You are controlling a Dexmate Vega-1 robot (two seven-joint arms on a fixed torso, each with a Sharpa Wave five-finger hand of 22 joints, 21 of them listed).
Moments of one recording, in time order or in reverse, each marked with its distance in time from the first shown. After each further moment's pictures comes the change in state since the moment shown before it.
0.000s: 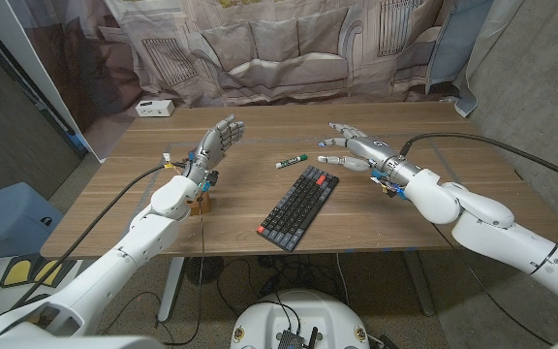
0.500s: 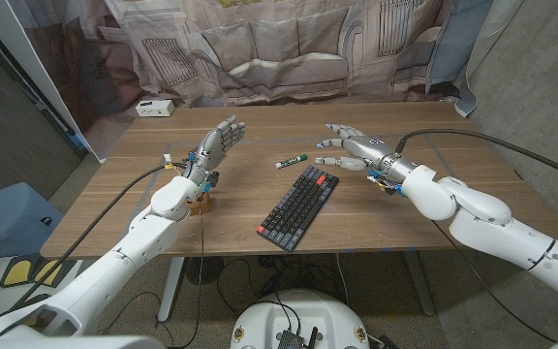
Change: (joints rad) left arm 0.013 0.009 0.000 -0.025 0.006 0.007 0.008; left_hand 0.006 0.006 0.000 0.000 0.000 0.005 0.005 0.000 0.000 0.005 0.005 0.000 0.000 0.005 0.005 0.000 0.000 0.004 -0.004 0.000 0.000; right arm 0.039 -0.011 -0.038 -0.026 -0.060 -0.052 0.043; right_hand -0.012 0.003 -0.003 0.003 -0.002 -0.023 0.005 -0.009 0.000 0.000 0.000 -0.016 0.000 0.000 0.000 0.000 0.003 0.000 0.000 0.000 0.003
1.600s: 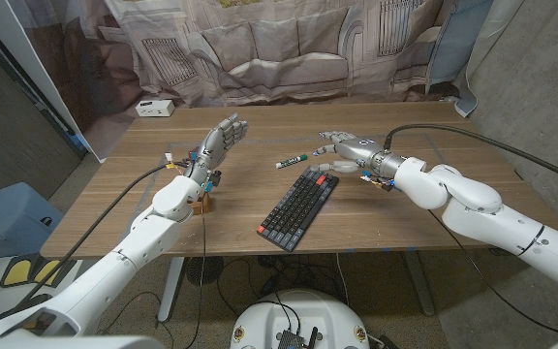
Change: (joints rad) left arm 0.013 -0.003 -0.003 -0.030 0.007 0.007 0.018; left_hand 0.000 0.000 0.000 0.000 -0.004 0.023 0.002 0.000 0.000 0.007 0.007 -0.007 0.000 0.000 0.000 0.000 0.000 0.000 0.000 0.000 0.000; right arm 0.113 0.006 -0.083 0.015 -0.065 -0.032 0.134; right_hand -0.017 0.002 -0.009 0.001 -0.003 -0.001 0.005 0.005 0.000 -0.002 0.023 0.023 0.000 0.000 0.018 0.020 -0.007 0.002 -0.010 0.020 -0.003
